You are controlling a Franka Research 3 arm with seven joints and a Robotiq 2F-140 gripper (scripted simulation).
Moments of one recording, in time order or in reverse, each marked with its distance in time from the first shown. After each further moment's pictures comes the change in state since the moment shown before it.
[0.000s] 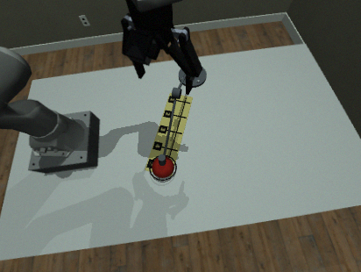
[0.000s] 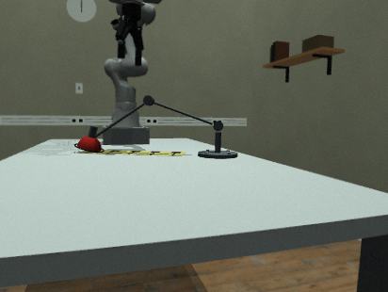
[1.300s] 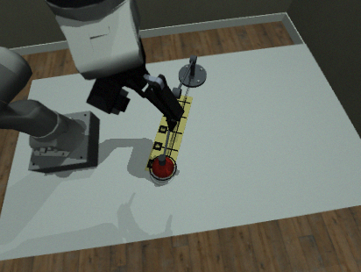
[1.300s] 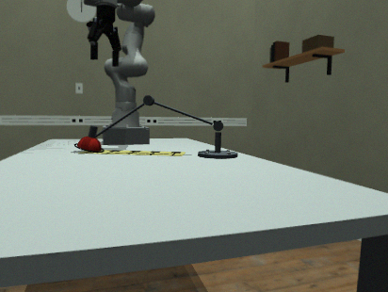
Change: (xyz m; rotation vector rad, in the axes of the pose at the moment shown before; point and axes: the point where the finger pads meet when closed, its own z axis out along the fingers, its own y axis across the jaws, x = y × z) arm 0.111 -0.006 0.002 -0.003 -0.009 0.059
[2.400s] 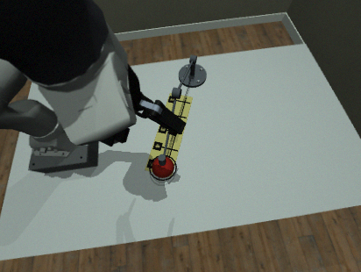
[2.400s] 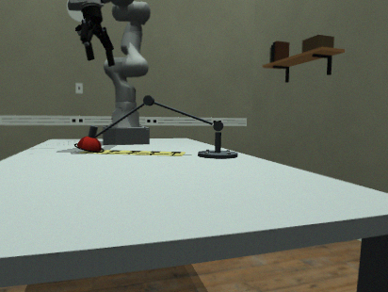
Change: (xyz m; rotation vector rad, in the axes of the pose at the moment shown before) arm 0.010 -0.012 0.002 -0.033 -0.225 -0.039
